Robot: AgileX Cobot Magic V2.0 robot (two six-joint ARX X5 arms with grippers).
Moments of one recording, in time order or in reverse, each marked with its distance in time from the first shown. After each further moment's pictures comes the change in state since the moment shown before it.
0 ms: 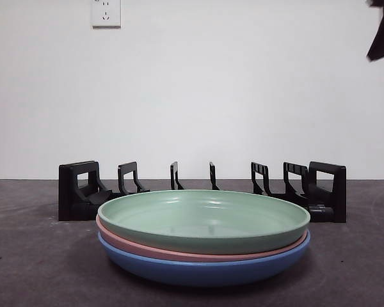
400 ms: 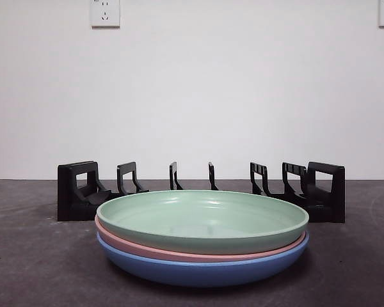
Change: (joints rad) left arm 0.000 0.000 0.000 0.000 0.000 0.000; right arm -0.042 -0.694 -0.603 0.111 0.161 -0.035
